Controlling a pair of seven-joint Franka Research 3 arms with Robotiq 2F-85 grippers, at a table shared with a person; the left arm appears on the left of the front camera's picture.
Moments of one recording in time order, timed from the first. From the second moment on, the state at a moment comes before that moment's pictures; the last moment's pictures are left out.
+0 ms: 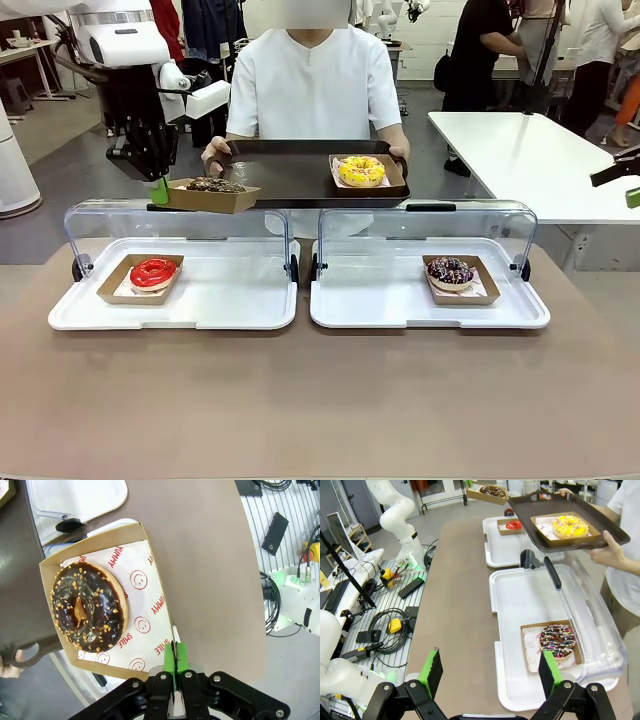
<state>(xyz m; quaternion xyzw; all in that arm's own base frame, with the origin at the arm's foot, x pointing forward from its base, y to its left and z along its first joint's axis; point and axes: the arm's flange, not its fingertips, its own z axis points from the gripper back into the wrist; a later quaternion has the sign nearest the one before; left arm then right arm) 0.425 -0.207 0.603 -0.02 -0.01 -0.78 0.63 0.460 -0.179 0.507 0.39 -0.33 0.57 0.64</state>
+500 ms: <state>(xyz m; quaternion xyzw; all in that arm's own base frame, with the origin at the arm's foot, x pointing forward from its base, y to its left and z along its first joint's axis) 0.450 -0.208 0.647 0.00 -0.06 -0.77 0.64 0.460 -0.179 0.507 0.39 -0.33 0.57 0.64</state>
